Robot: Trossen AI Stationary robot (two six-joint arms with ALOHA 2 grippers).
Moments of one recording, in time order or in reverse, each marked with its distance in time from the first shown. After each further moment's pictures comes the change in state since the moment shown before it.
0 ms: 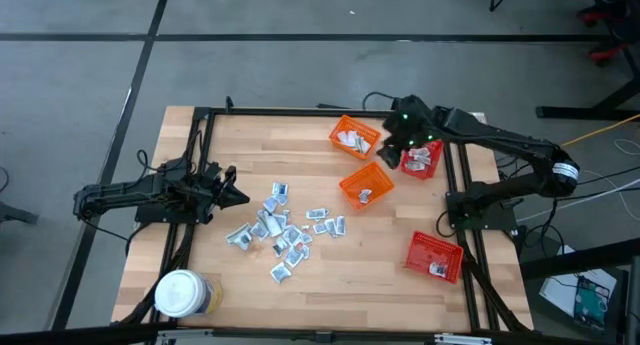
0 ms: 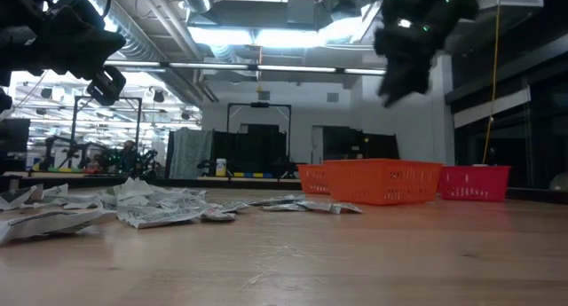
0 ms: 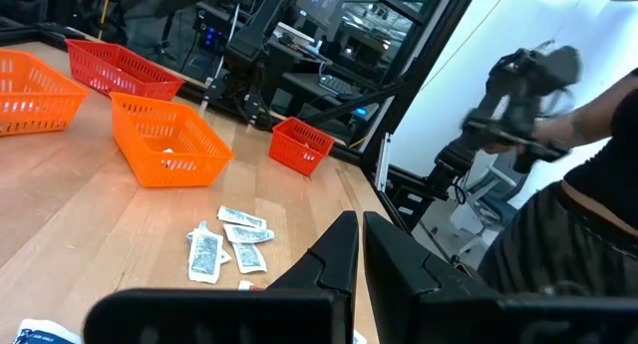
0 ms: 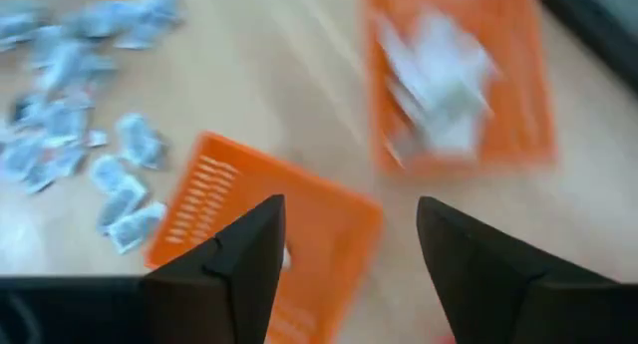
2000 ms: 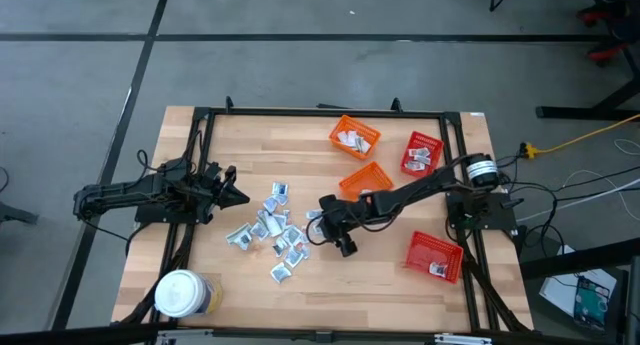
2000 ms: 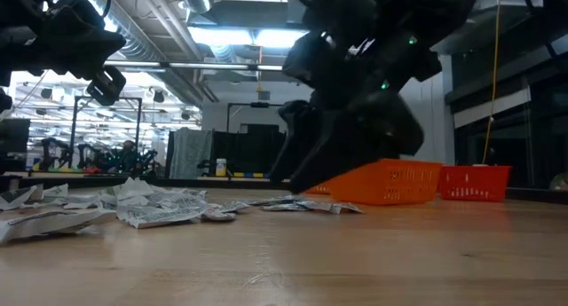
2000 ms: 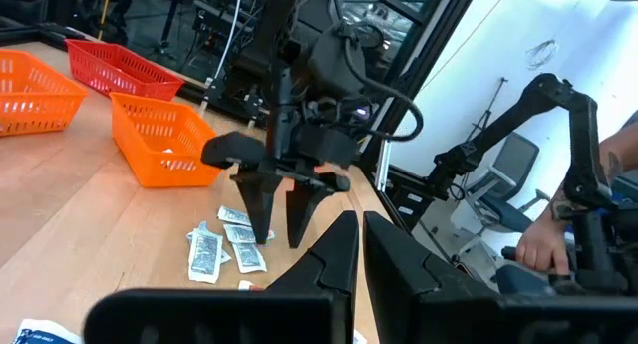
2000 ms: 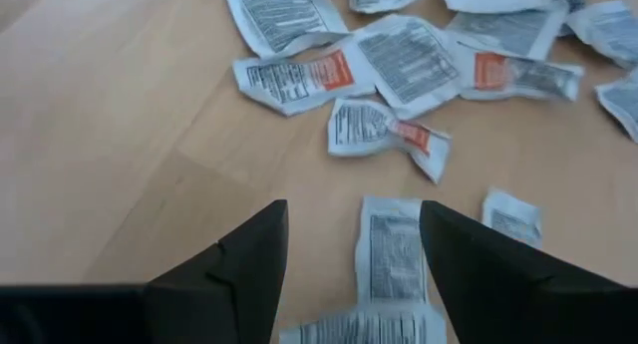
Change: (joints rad) left arm 0.000 0.000 0.000 0.000 0.000 0.000; right arm 0.674 0.679 0.017 0.798 0.110 -0.408
